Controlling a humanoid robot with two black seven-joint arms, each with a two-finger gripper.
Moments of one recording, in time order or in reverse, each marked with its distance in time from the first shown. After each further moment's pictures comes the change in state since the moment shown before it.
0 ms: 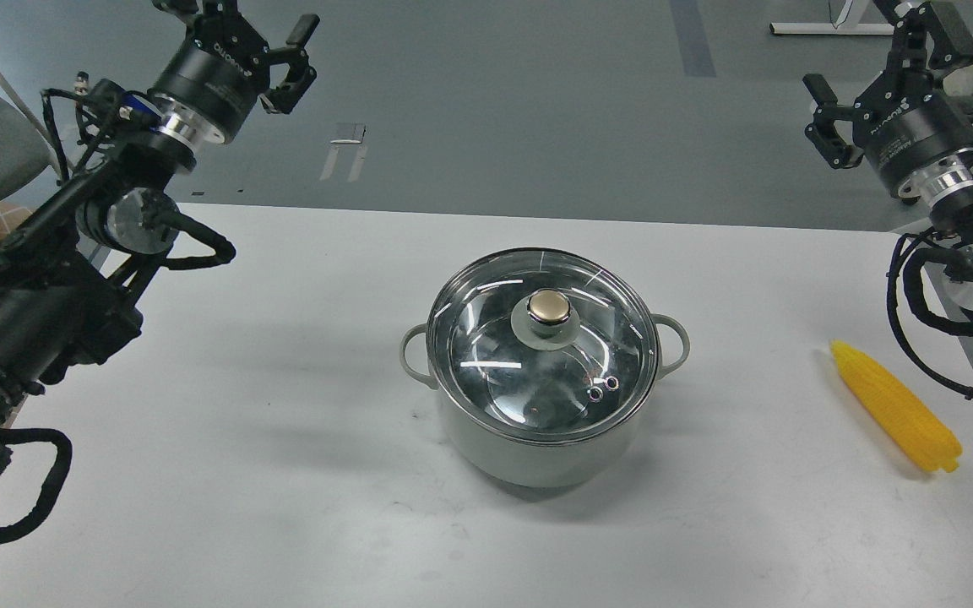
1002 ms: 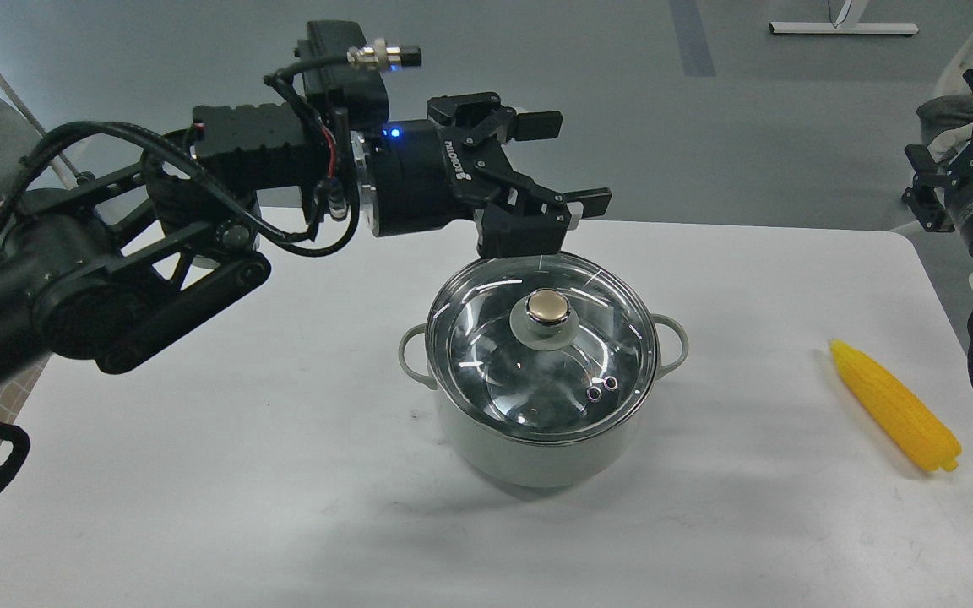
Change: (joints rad) left arm -0.049 0.058 0.254 -0.725 1.740 0.125 -0.017; right arm -0.117 -0.087 -0.002 -0.042 -0.047 -0.137 0.000
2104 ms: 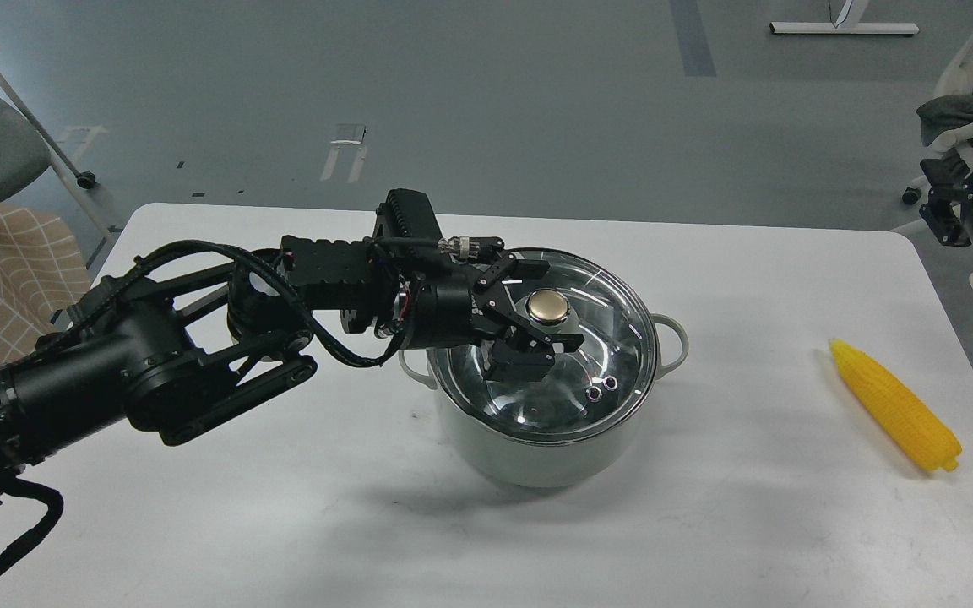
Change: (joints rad) left arm 0.127 -0.078 0.133 0.125 0.121 0.014 0.004; right arm -0.033 -0.030 0.006 0.013 0.004 0.004 0.000
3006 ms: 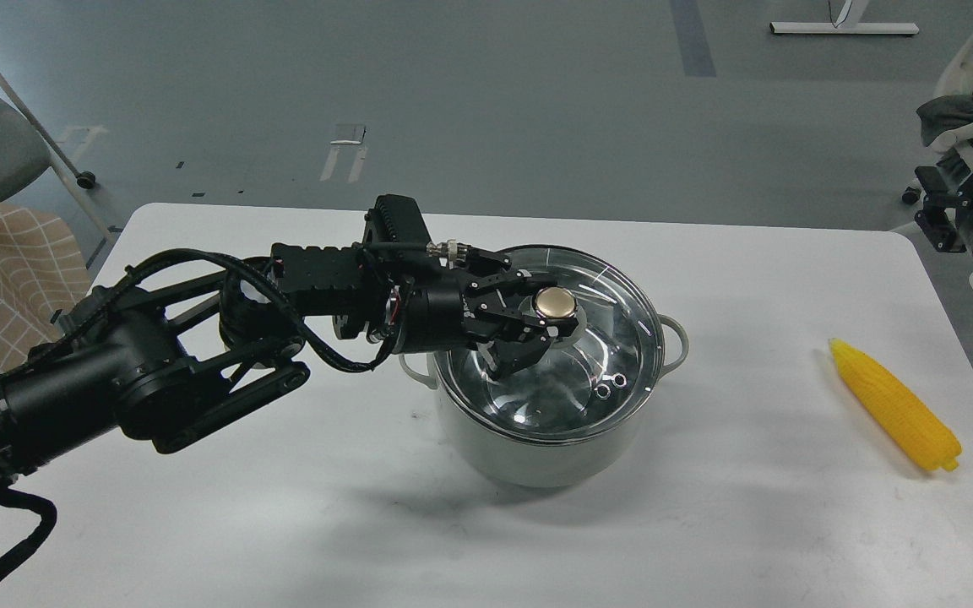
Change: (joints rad) left arm 0.023 0.009 -0.022 -0.017 0.000 0.015 -0.002; right arm -0.013 0.001 0.000 0.009 0.000 0.000 0.000
